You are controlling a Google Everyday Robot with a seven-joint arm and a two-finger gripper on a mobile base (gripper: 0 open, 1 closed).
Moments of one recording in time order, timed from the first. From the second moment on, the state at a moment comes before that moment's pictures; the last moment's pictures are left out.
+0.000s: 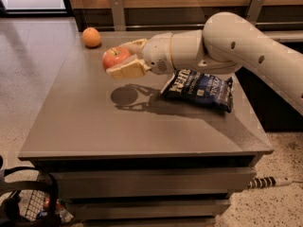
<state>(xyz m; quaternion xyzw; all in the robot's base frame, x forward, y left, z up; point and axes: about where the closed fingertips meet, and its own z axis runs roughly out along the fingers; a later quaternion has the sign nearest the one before) 0.595 0.071 0.925 -0.53 0.61 0.32 0.50</state>
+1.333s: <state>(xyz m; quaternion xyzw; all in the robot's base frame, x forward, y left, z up) 0.757 -0.005 0.971 -0.38 0.75 0.26 0.48</state>
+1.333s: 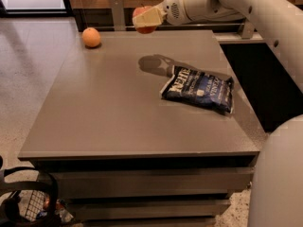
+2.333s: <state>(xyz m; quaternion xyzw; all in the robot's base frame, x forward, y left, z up) 0.801 0.016 0.932 -0.38 0.75 0.27 0.47</state>
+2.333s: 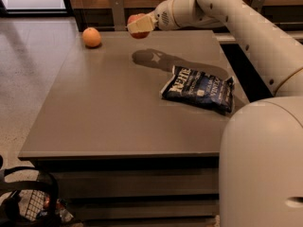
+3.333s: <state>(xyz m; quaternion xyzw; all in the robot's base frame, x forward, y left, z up) 0.843 0.038 0.874 -0.36 0.76 0.27 0.48</state>
